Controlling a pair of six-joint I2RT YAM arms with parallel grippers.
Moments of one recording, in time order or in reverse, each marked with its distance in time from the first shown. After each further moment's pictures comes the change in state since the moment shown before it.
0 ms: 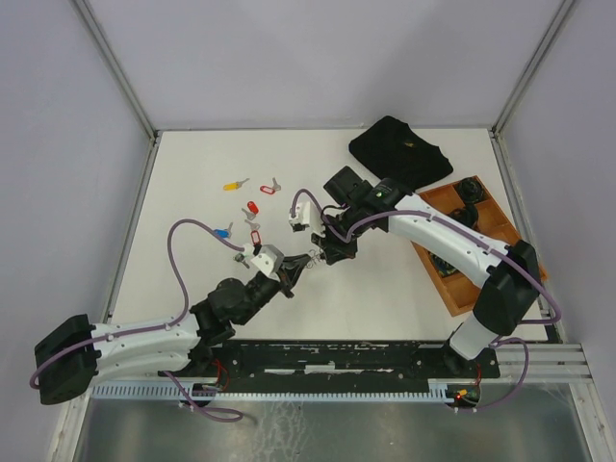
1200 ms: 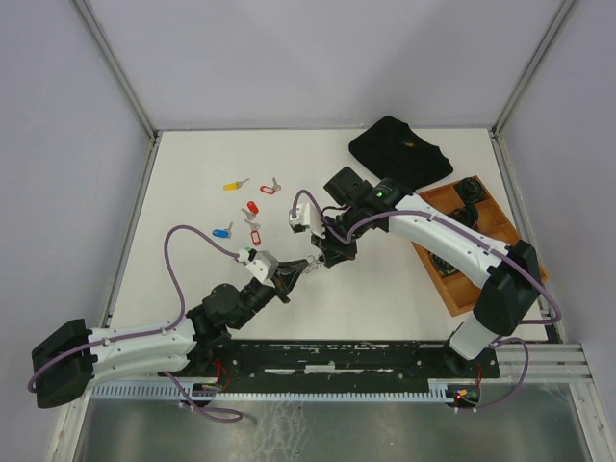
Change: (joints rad) left arm -0.005 -0.051 -0.065 0.041 0.028 0.009; right arm 0.000 -0.002 0.000 -0.006 -0.039 -0.015
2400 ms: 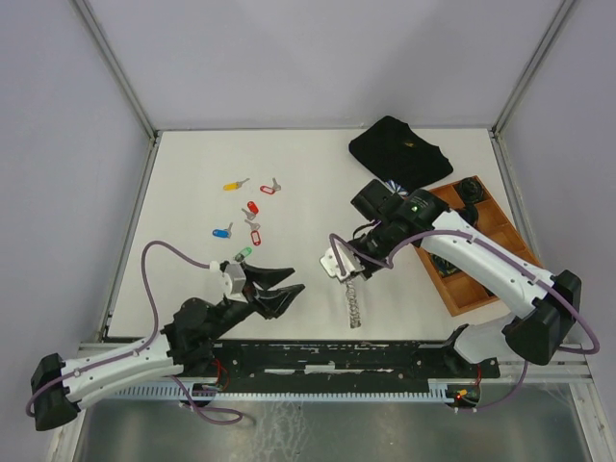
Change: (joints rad) left arm 0.000 -0.449 -0.089 -0.194 0.192 -0.144; right arm 0.000 -0.222 -0.104 -0.184 -0.055 -0.634
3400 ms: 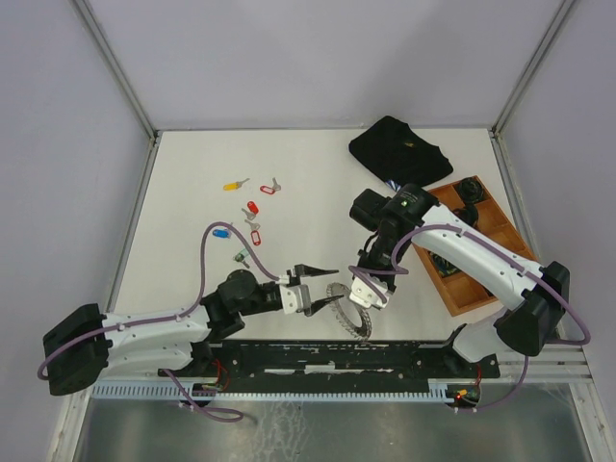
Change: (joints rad) left arm 0.000 0.597 0.236 0.186 0.407 0.562; right arm 0.020 0.066 0.063 -0.374 -0.089 -0.684
